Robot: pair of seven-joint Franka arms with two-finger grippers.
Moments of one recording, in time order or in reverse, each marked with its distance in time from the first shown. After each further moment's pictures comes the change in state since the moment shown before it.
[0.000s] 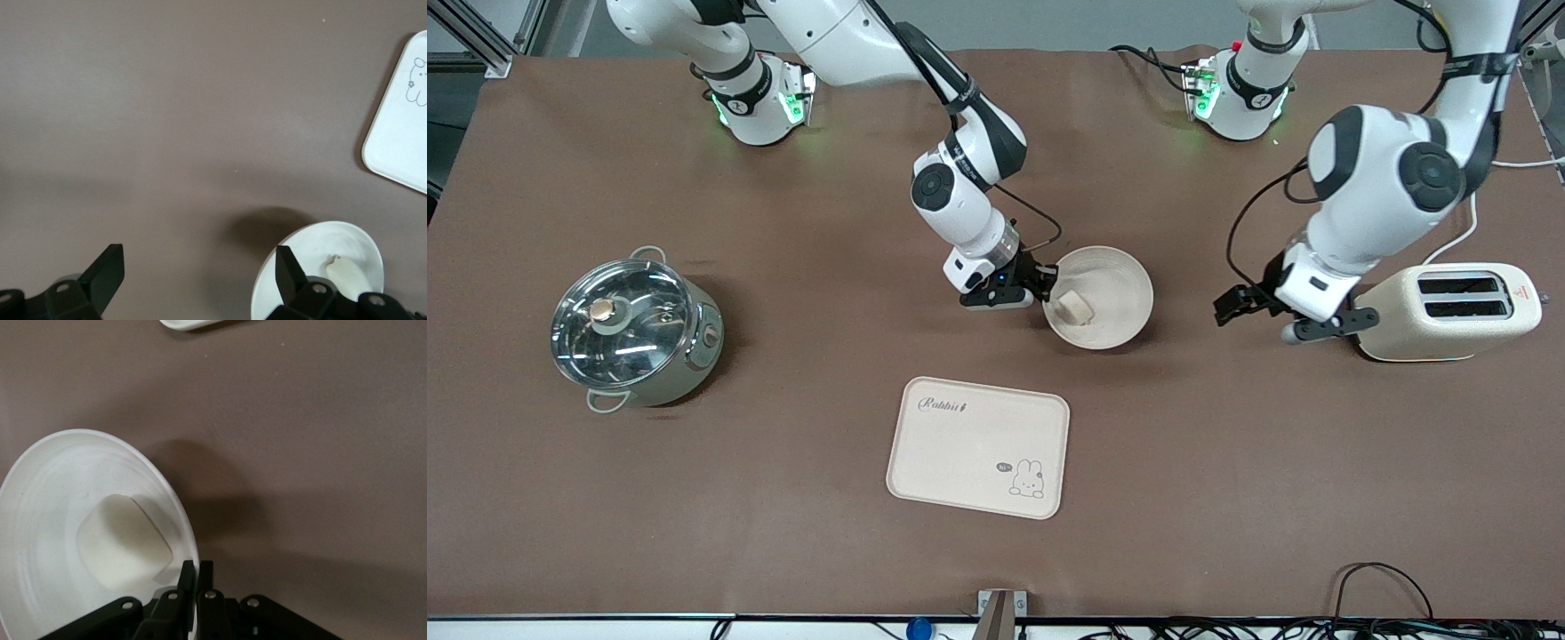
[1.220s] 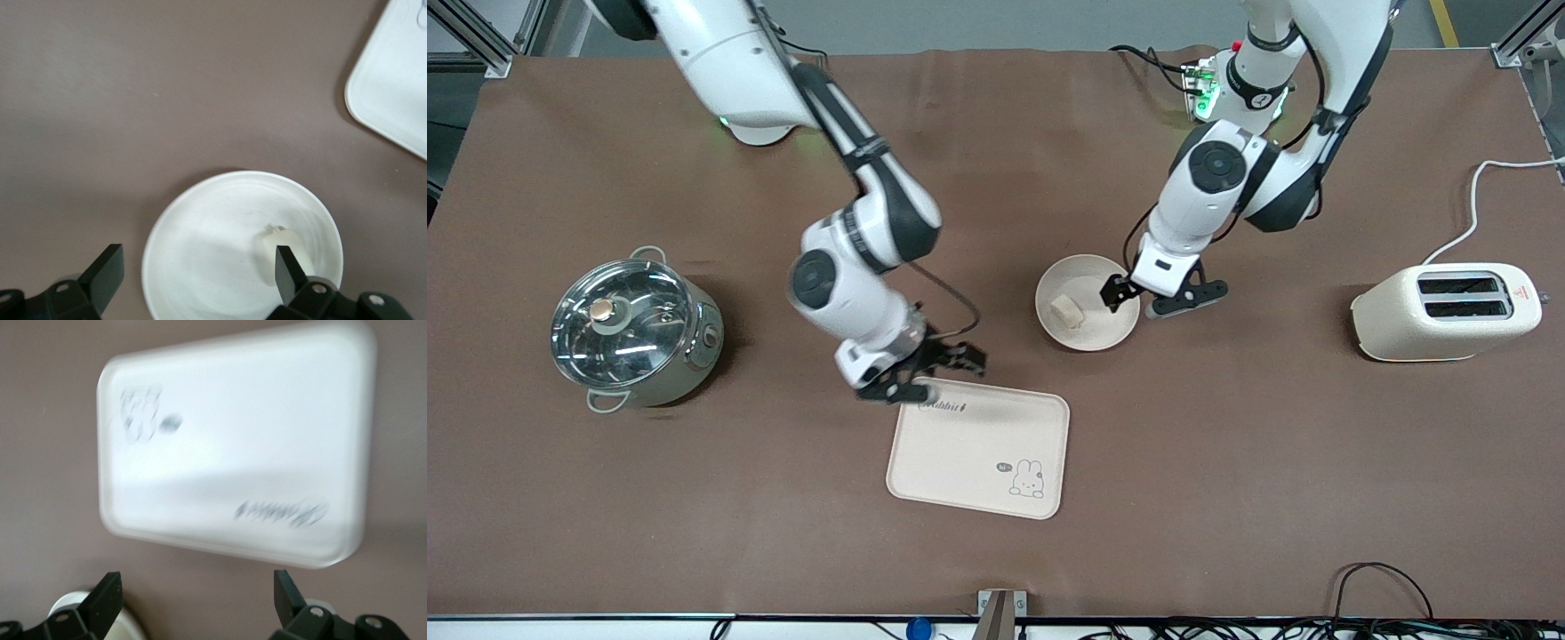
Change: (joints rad) left arm -0.198 0.185 -0.095 -0.069 0.284 0.240 -0.581; right arm -0.356 -0.040 -0.074 0.261 -0.203 -0.482 -0.143
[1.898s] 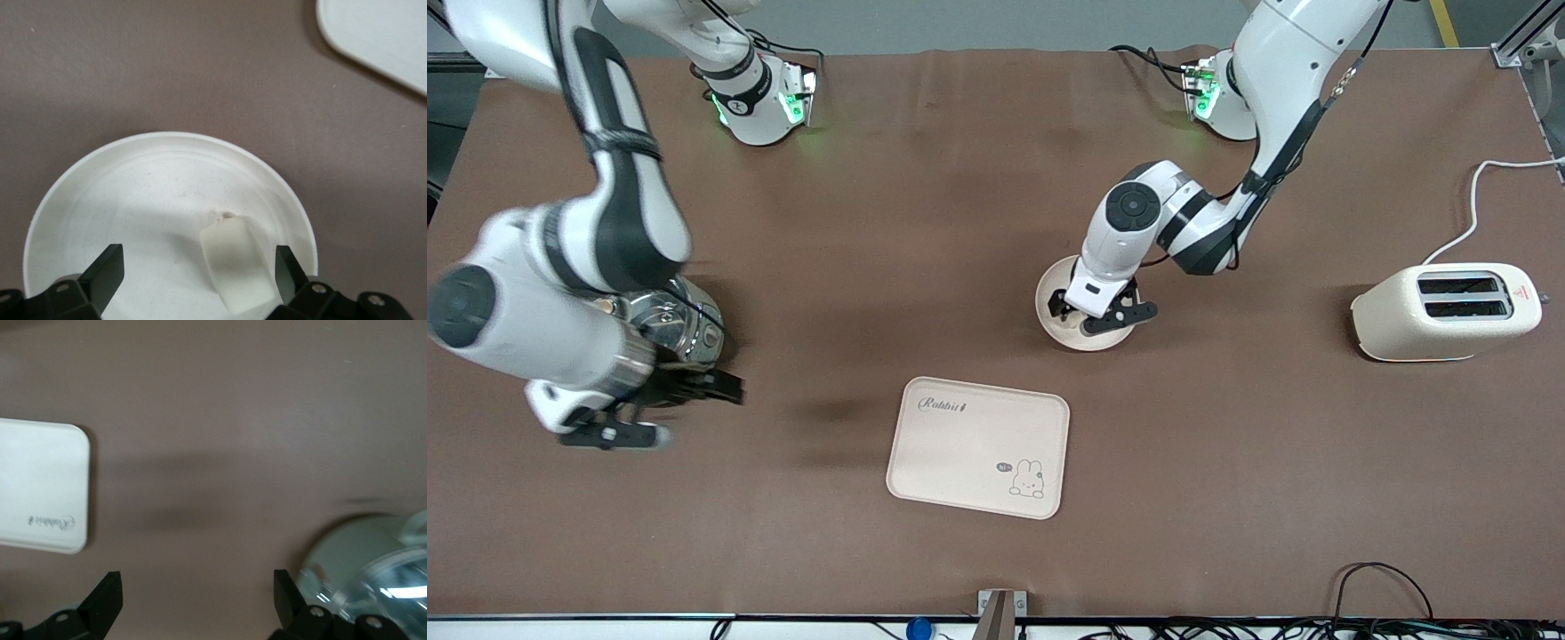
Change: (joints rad) left arm -0.107 0.257 0.001 0.191 0.182 -0.053 -0.168; right arm -0.379 -0.245 -0.033 0.057 -0.313 -0.520 -0.228
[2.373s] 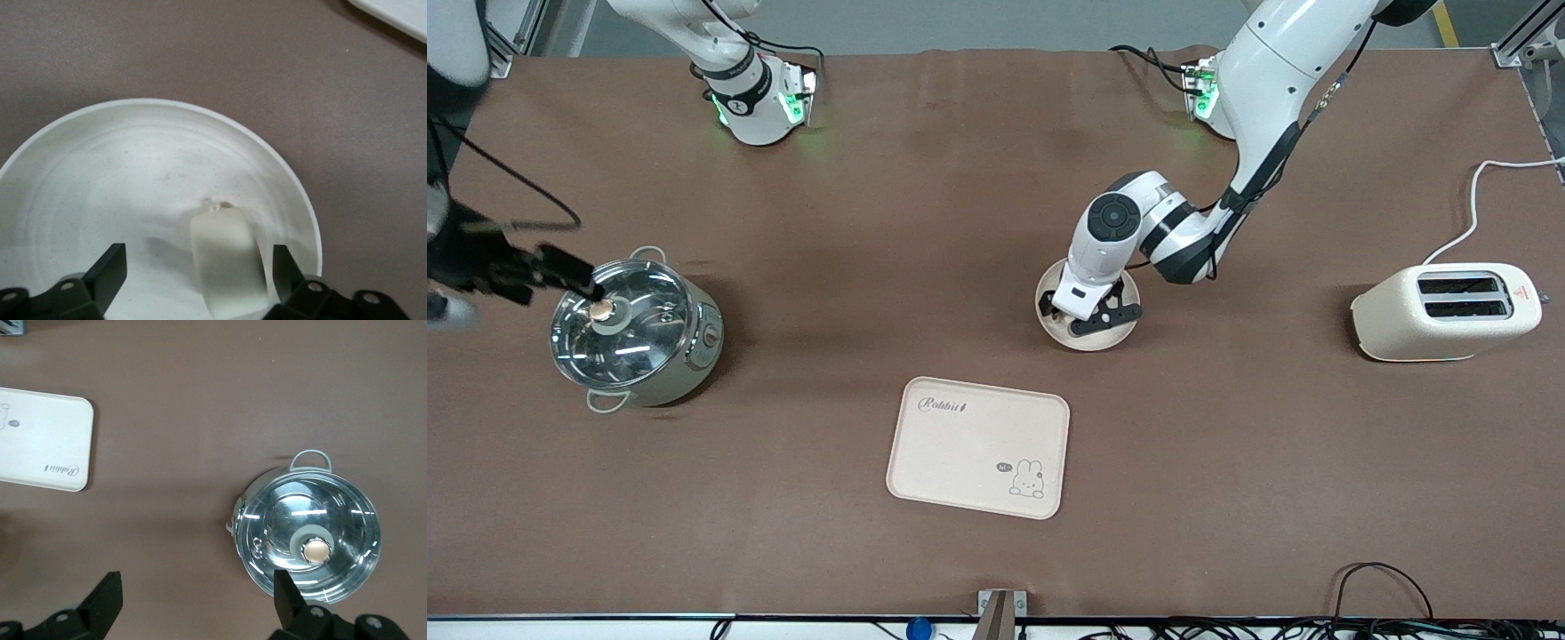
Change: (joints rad) left arm -0.025 0.048 0.000 0.024 0.009 0.000 -0.043; right arm -0.117 -0.356 0.024 -0.087 -0.024 -0.207 -0.130
